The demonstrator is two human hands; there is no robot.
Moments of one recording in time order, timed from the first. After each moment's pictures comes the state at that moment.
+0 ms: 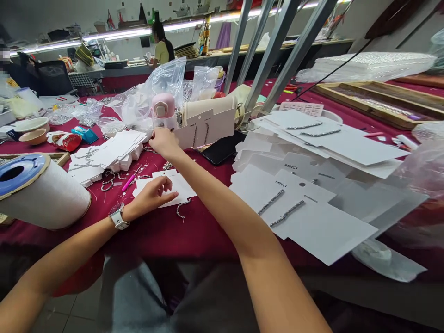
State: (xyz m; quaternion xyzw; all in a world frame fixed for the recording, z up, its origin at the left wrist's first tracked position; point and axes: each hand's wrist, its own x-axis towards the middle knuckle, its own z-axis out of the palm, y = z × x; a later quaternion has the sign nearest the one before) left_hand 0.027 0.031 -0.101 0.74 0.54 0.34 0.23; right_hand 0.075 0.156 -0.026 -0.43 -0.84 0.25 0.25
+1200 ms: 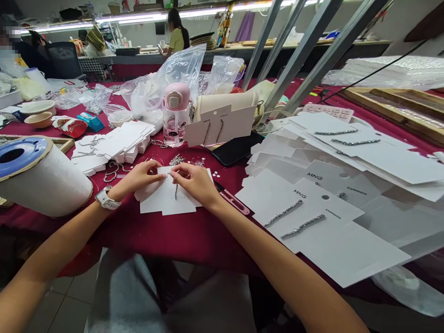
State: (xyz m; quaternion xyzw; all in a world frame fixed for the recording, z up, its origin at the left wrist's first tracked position) left_hand -0.017 0.047 -0.091 0.66 0.65 0.29 0.22; right_hand 0.159 0.094 -0.087 -0.31 -0.80 0.42 0.29
